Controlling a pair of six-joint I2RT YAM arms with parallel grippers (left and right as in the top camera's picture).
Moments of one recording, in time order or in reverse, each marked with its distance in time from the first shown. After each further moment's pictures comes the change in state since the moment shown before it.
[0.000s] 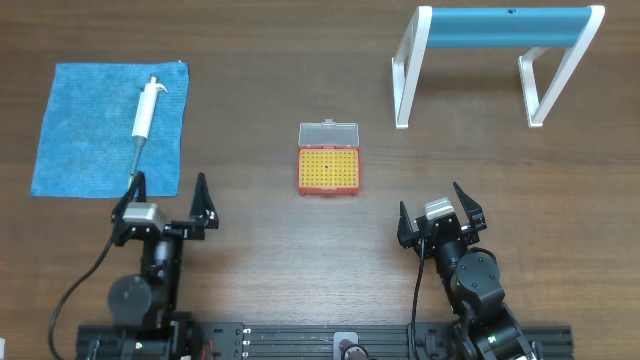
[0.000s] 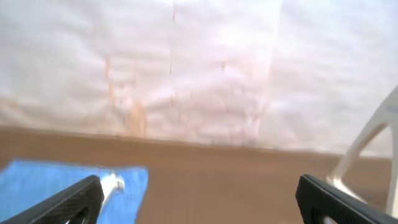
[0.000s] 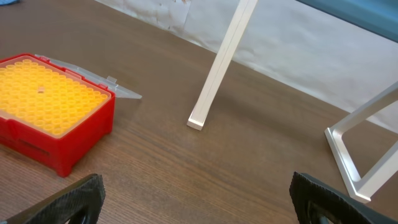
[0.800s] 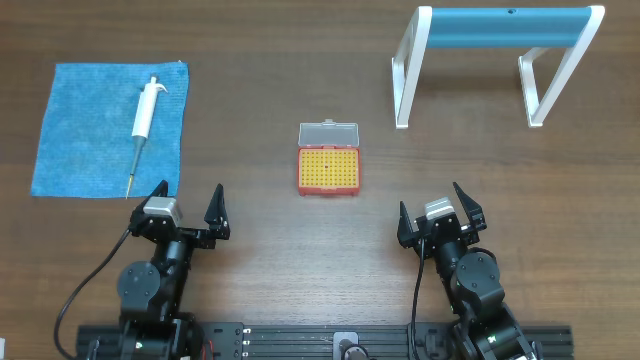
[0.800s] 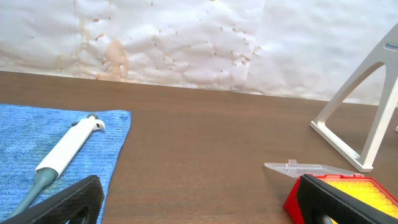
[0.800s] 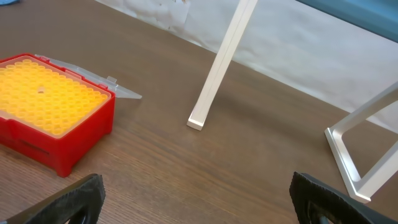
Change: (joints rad) left arm -0.030 -0.001 0.000 -0.189 0.055 -0.012; right arm 0.000 0.000 0.000 0.000 0.000 0.000
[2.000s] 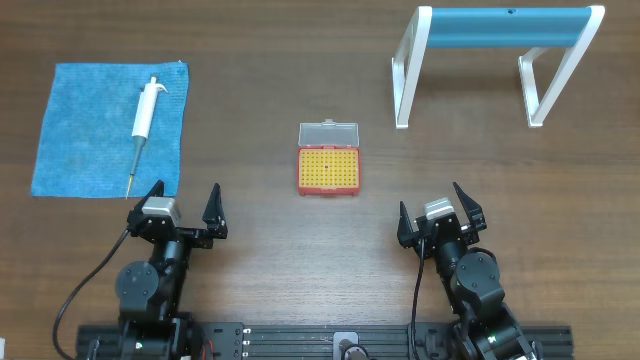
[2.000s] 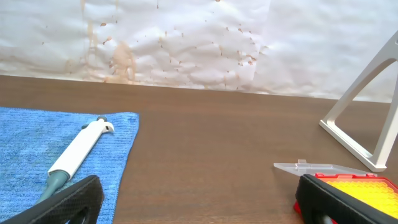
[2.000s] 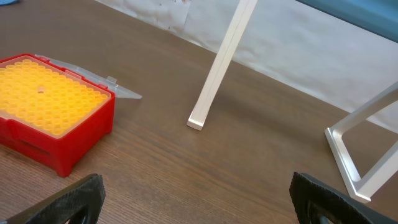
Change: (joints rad) left arm 0.027 0.000 0.000 0.000 0.004 0.031; right arm 0.000 0.000 0.000 0.000 0.000 0.000
